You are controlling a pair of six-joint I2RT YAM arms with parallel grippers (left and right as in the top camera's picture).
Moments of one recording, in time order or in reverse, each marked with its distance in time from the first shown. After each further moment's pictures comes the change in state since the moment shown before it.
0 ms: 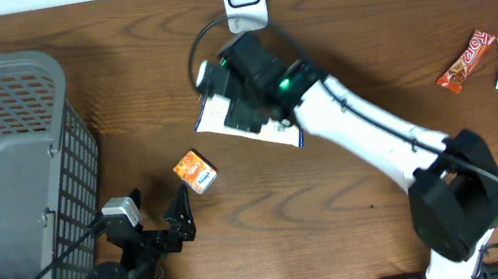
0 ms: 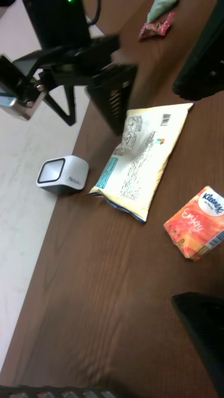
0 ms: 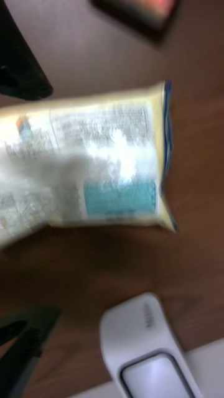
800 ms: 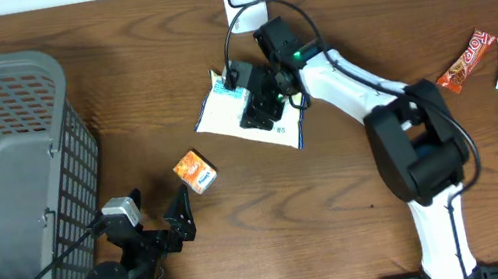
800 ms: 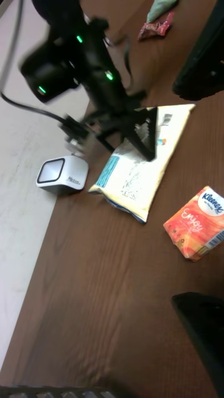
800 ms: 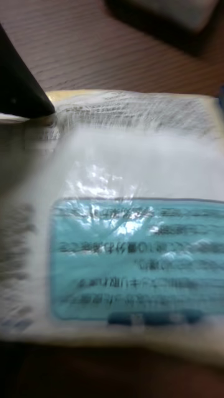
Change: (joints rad) left arm 0.000 0.001 0.000 0.000 0.000 0.000; right arm -0.167 0.321 0.075 -0.042 -0.493 -0.037
